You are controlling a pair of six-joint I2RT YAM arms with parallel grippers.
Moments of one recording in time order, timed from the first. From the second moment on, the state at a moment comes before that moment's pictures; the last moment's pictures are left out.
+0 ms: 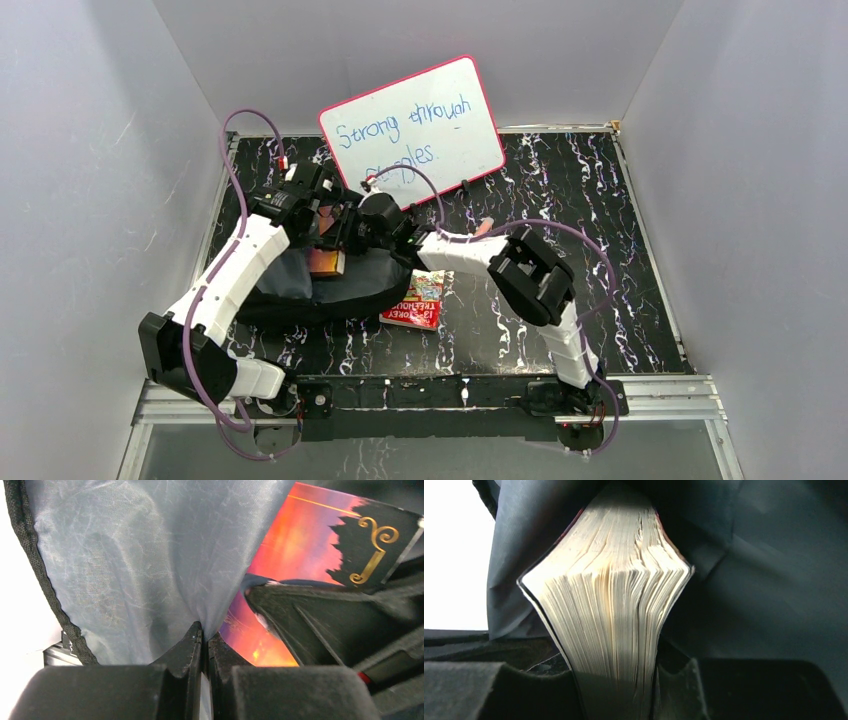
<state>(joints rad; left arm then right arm) -0.39 1.35 1.30 -1.10 -0.50 -0.39 1.00 2.10 1.49 0.26 -0.17 1.12</state>
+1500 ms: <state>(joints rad) -0.17 1.38 1.30 -1.10 -0.53 -0.36 1.01 1.68 1.48 -0.20 0.13 0.67</state>
